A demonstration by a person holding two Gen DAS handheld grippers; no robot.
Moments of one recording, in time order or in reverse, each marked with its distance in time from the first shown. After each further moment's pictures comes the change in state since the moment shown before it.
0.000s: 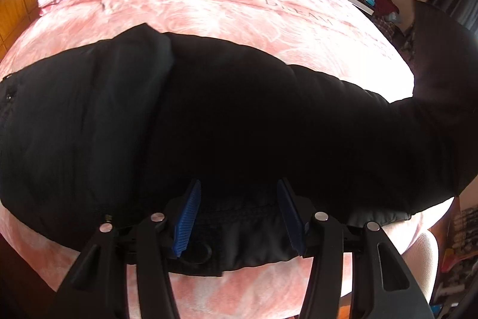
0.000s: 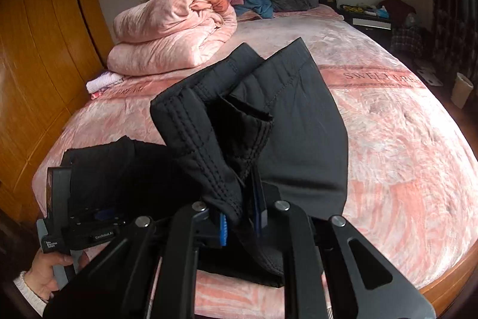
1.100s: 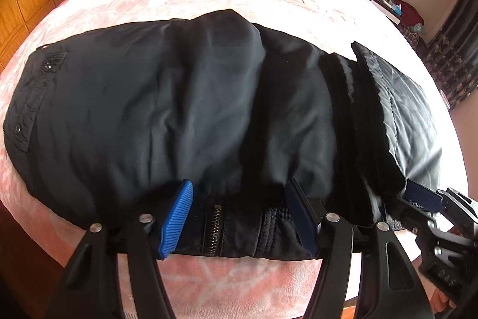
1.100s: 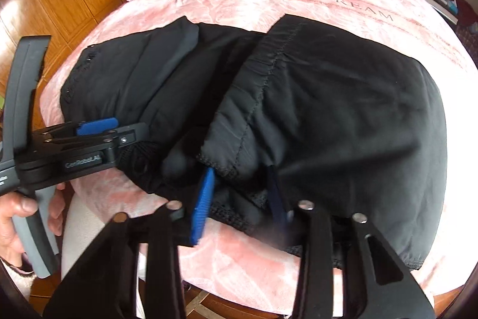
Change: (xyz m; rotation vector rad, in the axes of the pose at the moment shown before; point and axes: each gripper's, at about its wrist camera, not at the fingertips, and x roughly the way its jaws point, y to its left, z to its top) left arm -0.005 0.057 -0.007 -0.068 0.021 0.084; right arm 0.099 0.126 -0.065 -0.185 0.343 0.105
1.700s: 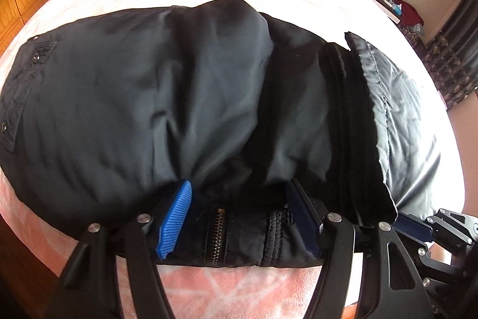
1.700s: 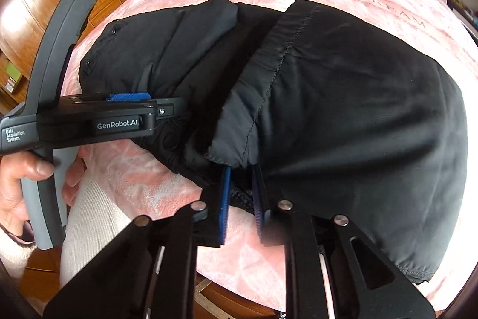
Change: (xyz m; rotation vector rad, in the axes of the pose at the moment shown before) left arm 0.014 0.016 0.004 -0.013 0.028 -0.035; right arm 0.007 0.023 -0.005 -0.095 0.053 0.108
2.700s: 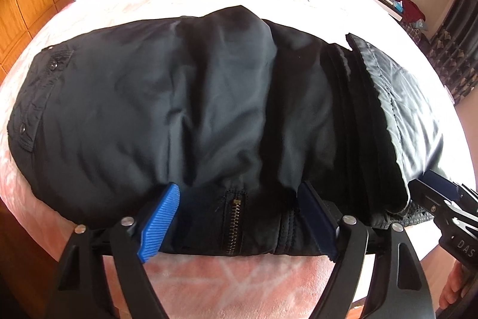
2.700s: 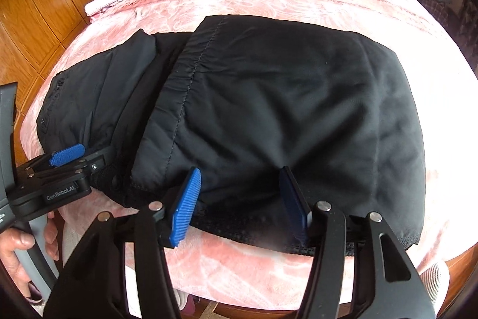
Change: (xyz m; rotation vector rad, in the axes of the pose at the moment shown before) left arm -0.005 -0.008 -0.004 0.031 -0.044 0.052; right arm -0.011 -0.040 -0.005 0.250 -0.071 -0.208
